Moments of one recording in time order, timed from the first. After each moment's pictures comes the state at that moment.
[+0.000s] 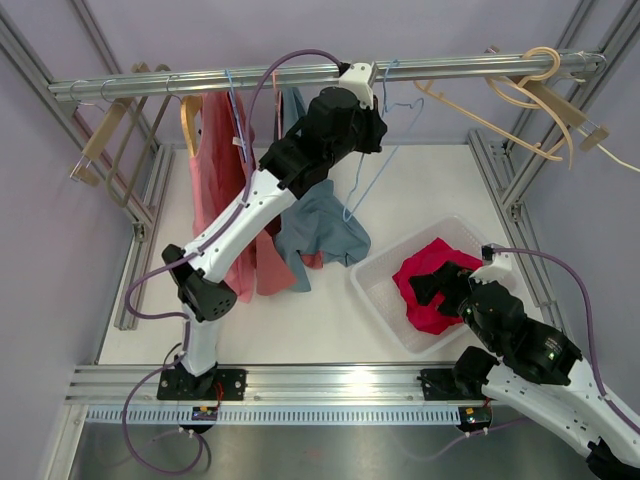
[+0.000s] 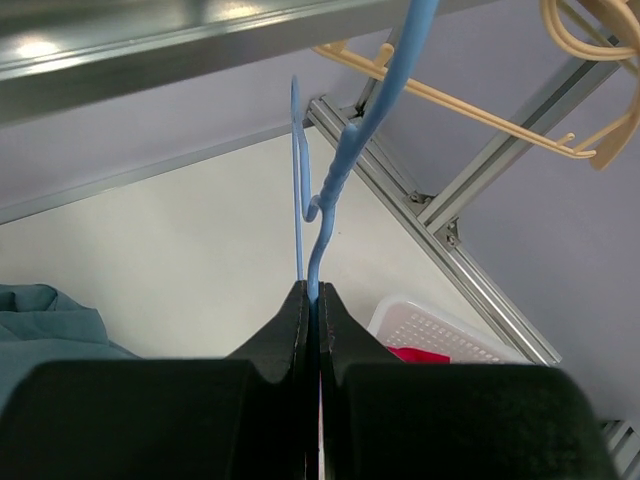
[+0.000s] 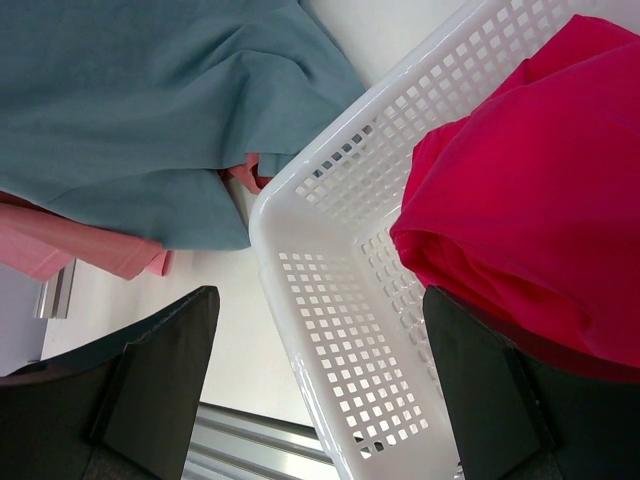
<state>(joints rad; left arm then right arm) -0.81 1.98 2.36 -0.58 -0.15 -0.34 0.86 0.36 0.70 -0.78 0.47 0.85</state>
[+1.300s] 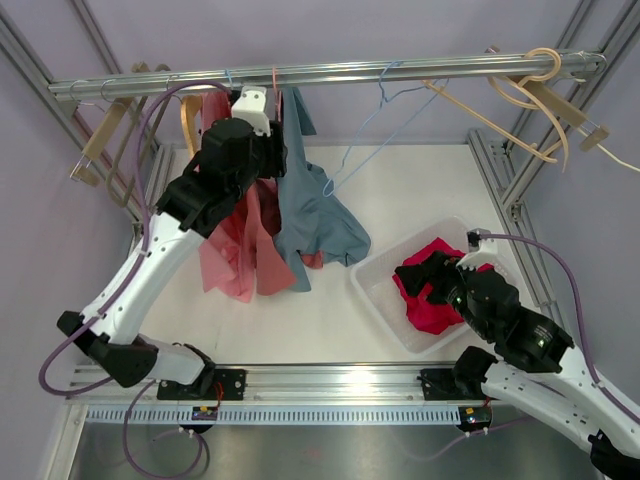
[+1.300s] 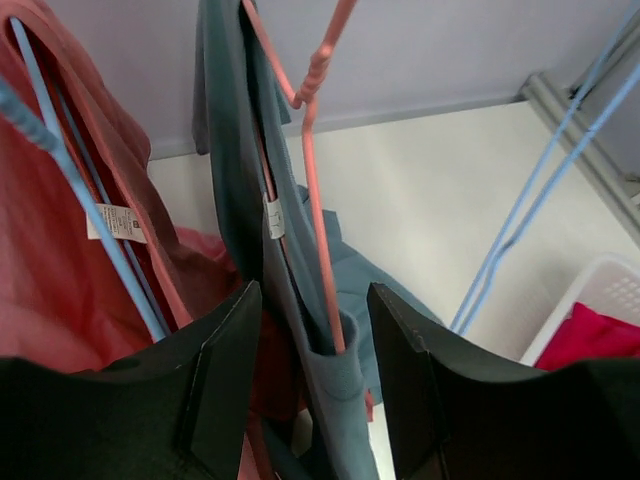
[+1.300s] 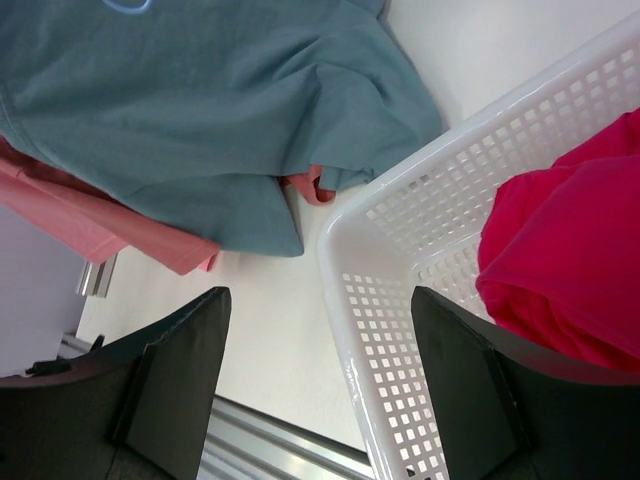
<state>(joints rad) -0.61 1.36 1.67 -0.58 -0.30 -0.20 0.86 0.46 0.75 -0.62 0.39 0.77</state>
